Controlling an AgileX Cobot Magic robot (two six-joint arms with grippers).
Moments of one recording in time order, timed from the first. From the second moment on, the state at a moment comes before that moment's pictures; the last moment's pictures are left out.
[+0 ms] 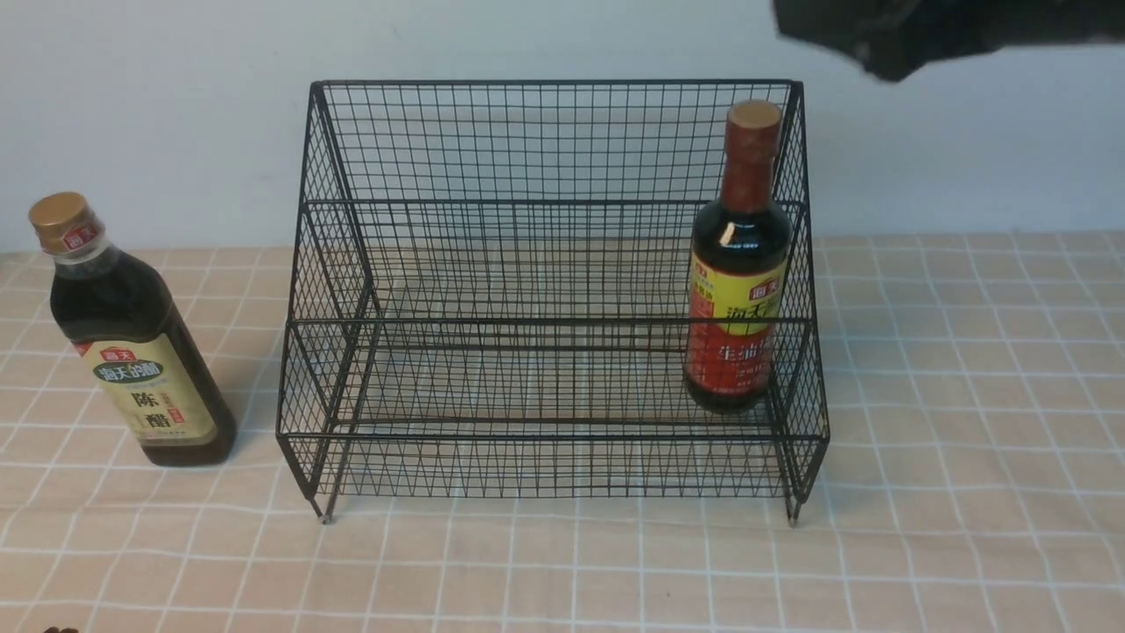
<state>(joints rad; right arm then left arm) 0.22 1.32 -1.40 0.81 0.76 -0.90 -0.06 -0.01 0.02 0.01 0.38 0.07</state>
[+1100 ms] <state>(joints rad) 0.22 0.14 -0.57 0.58 0.49 -0.06 -0.06 -0.01 0.02 0.01 0.38 0.07</state>
